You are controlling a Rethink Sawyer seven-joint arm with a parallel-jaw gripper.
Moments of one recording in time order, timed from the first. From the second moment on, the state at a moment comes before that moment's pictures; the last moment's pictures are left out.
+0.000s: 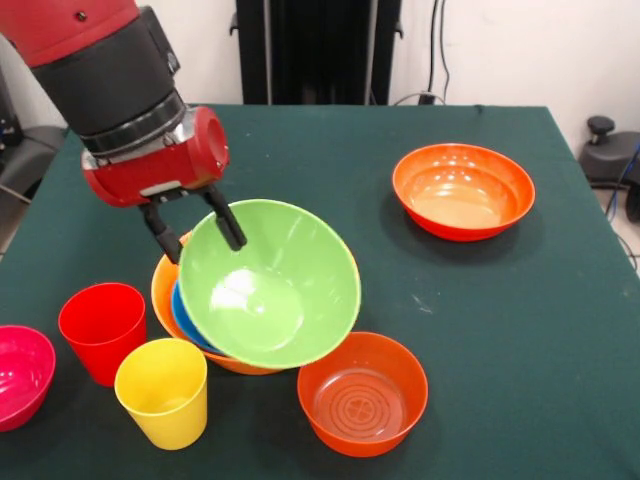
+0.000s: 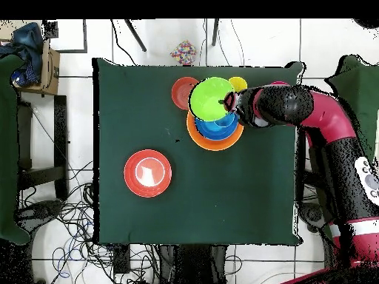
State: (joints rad) arm -0.97 -0.37 0.91 1.32 -0.52 0.96 1.70
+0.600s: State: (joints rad) arm -0.96 -0.35 0.88 1.32 -0.54 0.96 1.70
